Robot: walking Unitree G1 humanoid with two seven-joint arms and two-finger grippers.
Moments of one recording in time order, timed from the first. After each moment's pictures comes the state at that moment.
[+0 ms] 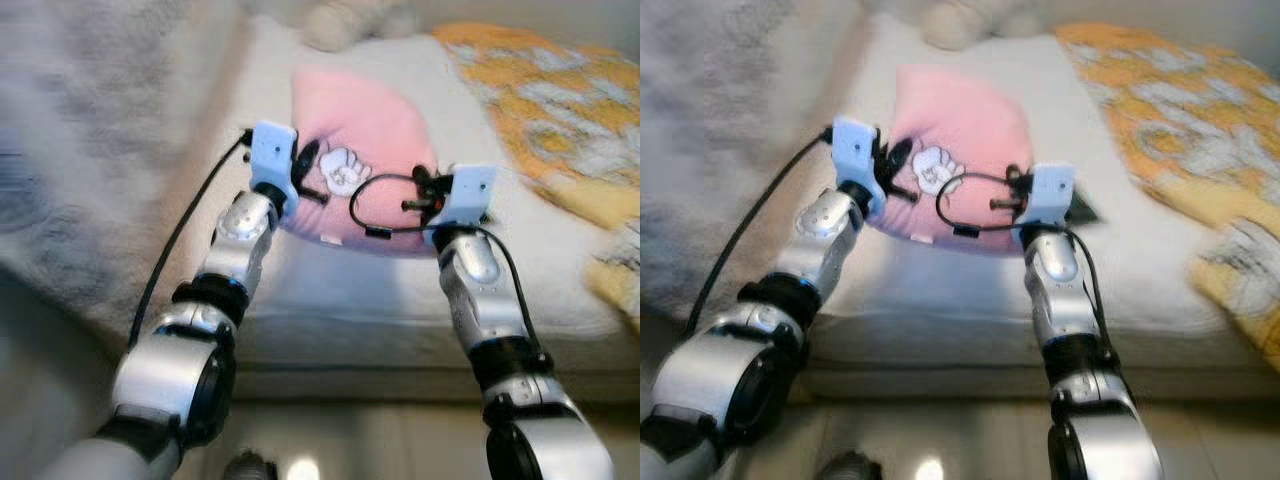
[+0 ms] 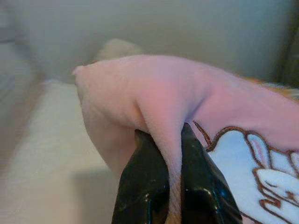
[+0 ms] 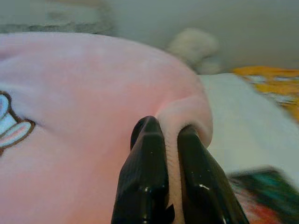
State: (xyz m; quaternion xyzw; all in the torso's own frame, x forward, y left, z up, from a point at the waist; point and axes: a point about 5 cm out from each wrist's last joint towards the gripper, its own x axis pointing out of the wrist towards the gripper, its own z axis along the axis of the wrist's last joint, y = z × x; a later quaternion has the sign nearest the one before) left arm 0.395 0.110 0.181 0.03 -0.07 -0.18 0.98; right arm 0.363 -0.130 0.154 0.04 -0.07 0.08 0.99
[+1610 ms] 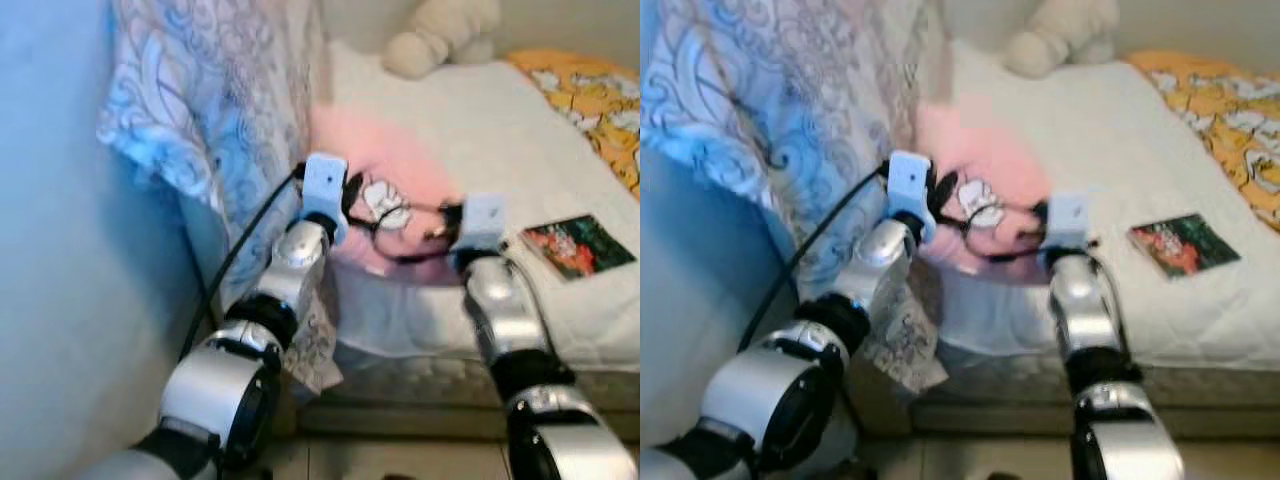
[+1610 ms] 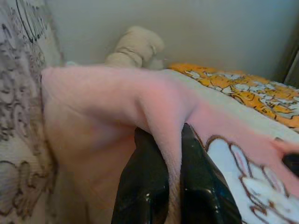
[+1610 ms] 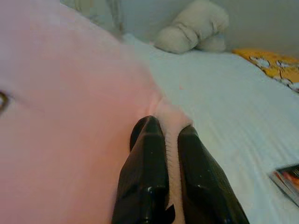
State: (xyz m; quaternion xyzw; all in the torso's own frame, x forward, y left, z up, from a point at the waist) left arm 0.374 0.031 0.149 -0.04 -0.02 -0.21 0.98; right arm 0.351 -0.178 0.103 -0.05 0.03 -0.01 1.00
